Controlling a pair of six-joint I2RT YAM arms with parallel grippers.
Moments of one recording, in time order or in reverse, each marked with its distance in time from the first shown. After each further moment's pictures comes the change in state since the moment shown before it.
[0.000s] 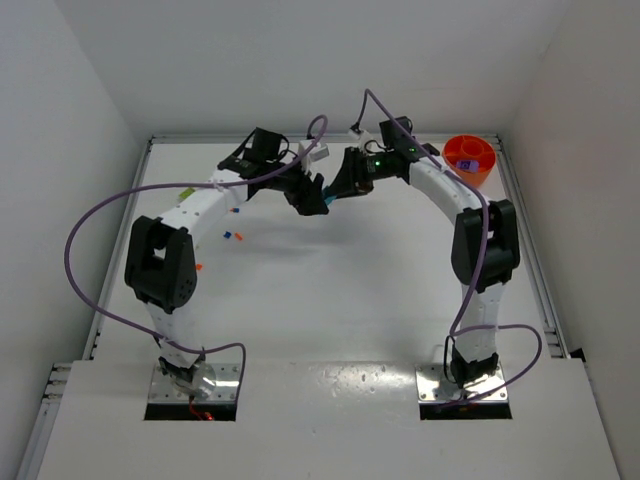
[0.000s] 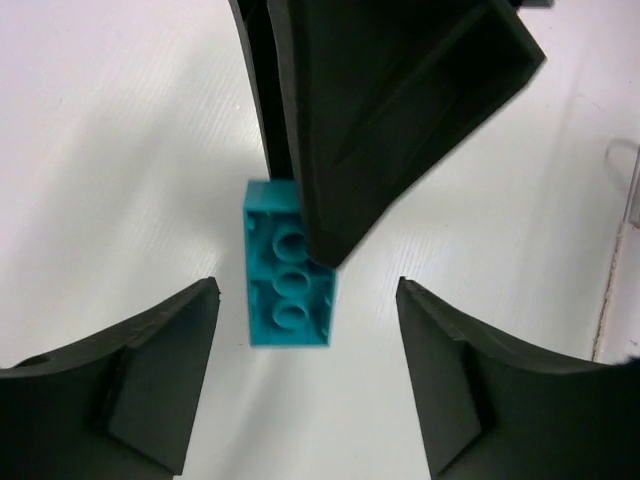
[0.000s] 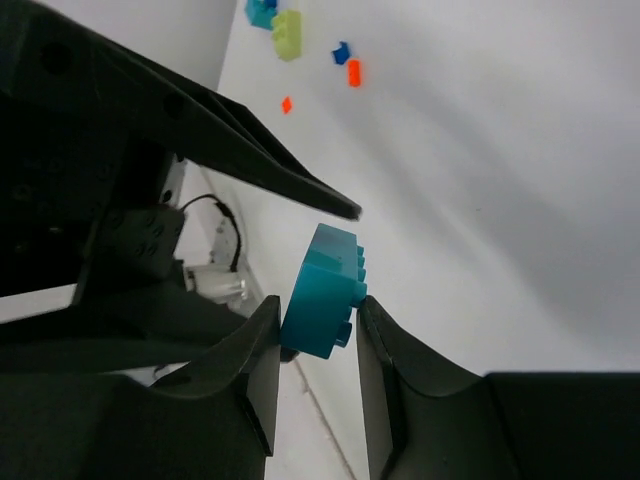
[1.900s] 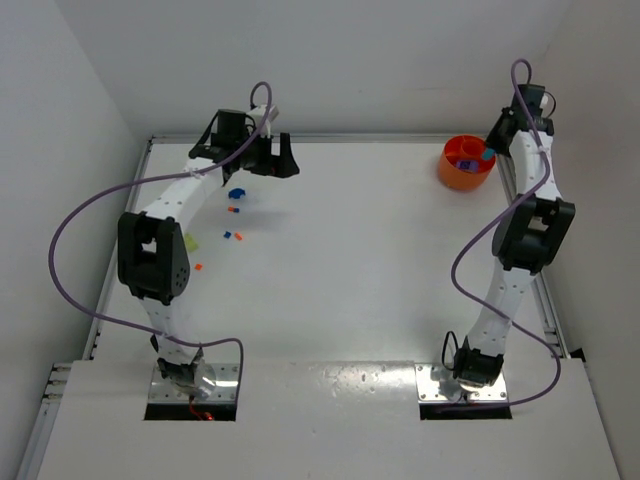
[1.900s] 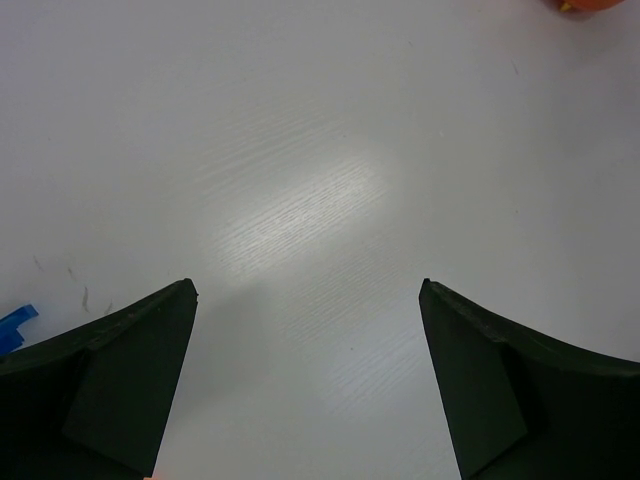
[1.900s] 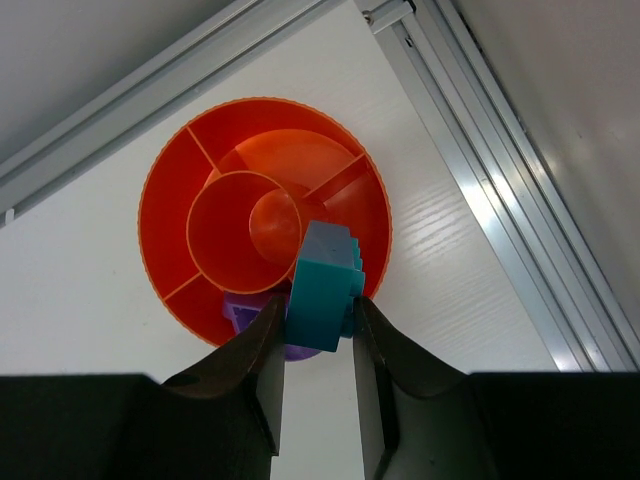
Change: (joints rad) left arm 0.181 0.032 0.067 0.106 -0.320 -0.393; right arm -0.570 0.173 0.422 -0.172 1.026 -0.091
